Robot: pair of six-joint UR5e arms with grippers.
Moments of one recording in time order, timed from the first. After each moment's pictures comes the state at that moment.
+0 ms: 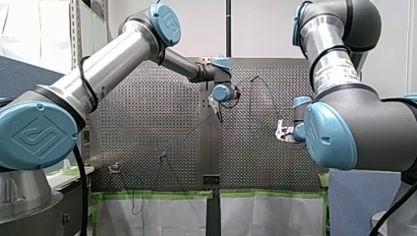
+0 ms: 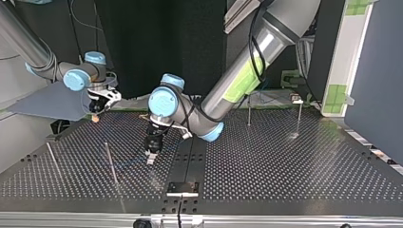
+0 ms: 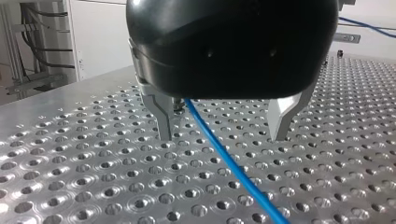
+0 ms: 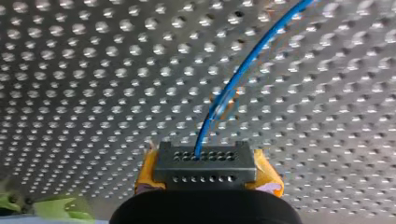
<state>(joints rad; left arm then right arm) -0.63 -2.36 -0.92 -2.86 -1.82 -1.94 1.71 -0.82 1.54 -0.54 1.58 1.66</state>
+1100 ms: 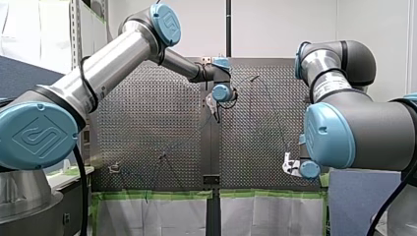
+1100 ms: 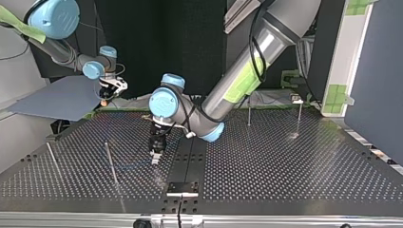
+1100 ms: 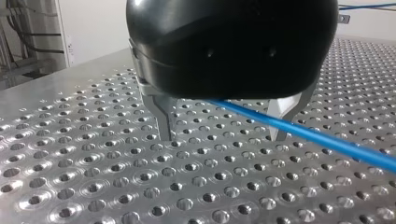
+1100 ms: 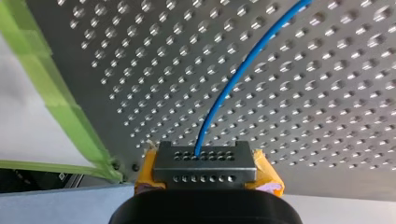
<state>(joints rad) -0.63 -2.36 -0.92 -2.89 -1.86 -1.91 1.66 -0.54 1.53 -0.77 1.60 1.67</state>
